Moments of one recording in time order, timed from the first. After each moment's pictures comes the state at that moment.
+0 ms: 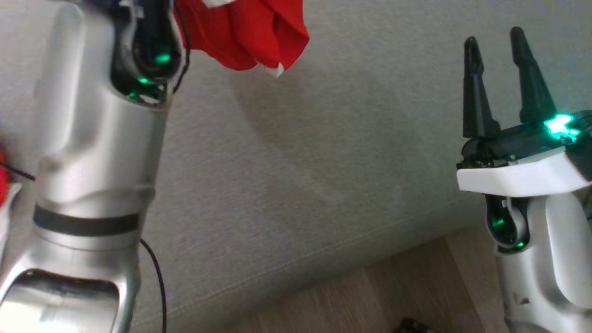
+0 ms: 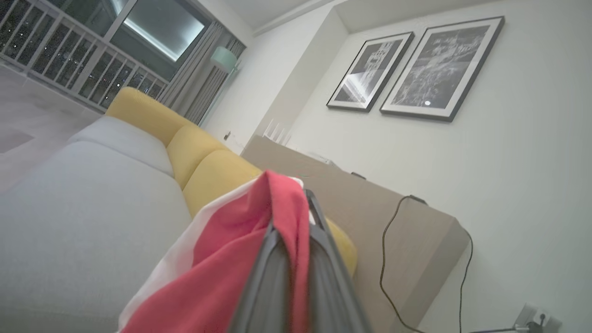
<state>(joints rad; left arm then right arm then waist) -0.98 0.06 -0.30 0.21 -0.71 0.15 -0.22 -0.36 -0.05 0.03 -0.04 0.26 0.13 -0.26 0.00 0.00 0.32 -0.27</state>
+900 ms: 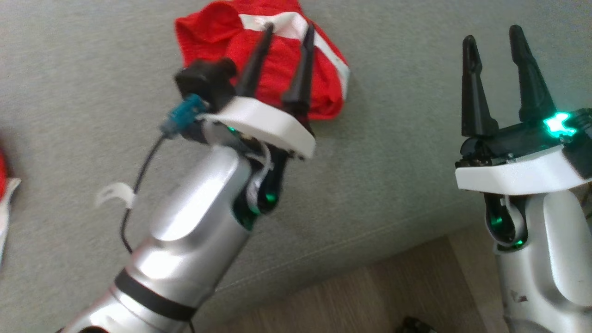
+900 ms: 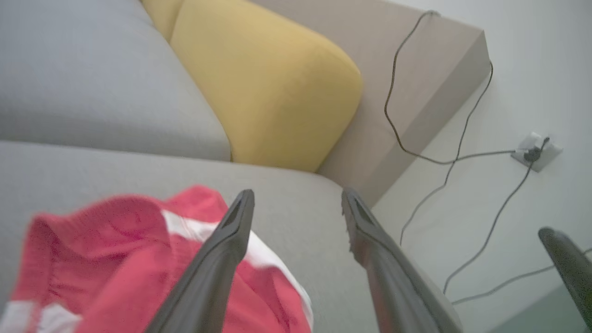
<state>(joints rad) -0.71 0.04 -0.73 0.28 -0.76 0.26 -0.26 -0.37 -0.05 0.03 -0.03 0.24 0.13 -0.26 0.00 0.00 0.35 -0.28</state>
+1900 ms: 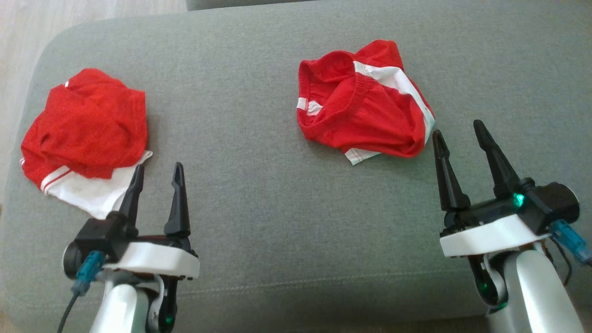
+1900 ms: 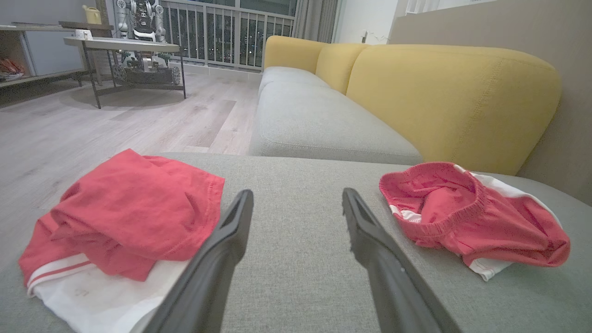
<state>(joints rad) -0.07 0.08 -0.17 0.11 -0.23 0.03 -0.26 -0.15 -0.05 0.04 0.04 0.13 0.13 -0.26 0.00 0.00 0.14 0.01</state>
